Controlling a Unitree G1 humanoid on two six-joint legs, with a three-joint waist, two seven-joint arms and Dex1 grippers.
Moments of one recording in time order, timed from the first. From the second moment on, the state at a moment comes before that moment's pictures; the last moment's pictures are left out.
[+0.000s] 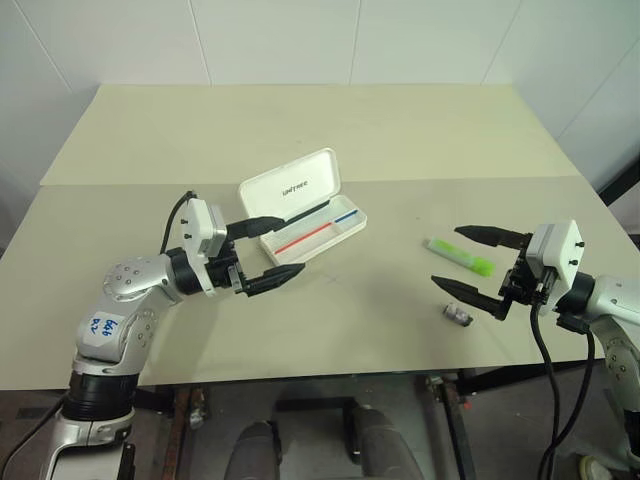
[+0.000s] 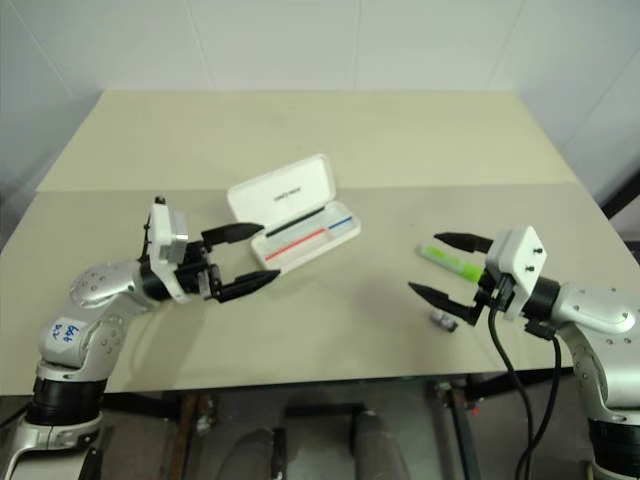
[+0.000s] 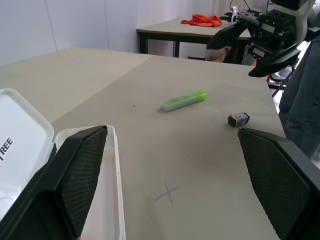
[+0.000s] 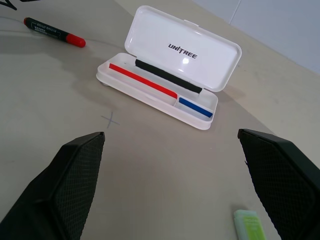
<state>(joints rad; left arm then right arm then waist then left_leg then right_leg) -0.37 0.59 0.09 -0.23 -0.55 0.40 -0.90 -0.15 -0.78 -0.27 -0.28 0.50 0.24 1.02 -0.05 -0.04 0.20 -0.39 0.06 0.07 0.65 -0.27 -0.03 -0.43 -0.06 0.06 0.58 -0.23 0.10</state>
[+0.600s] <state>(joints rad) -0.26 0.63 0.10 -0.29 -0.46 0.41 -0.79 -0.38 -0.69 -0.10 -0.33 0.57 0.32 1.01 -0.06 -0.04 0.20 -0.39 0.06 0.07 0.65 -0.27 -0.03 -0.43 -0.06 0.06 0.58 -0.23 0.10</state>
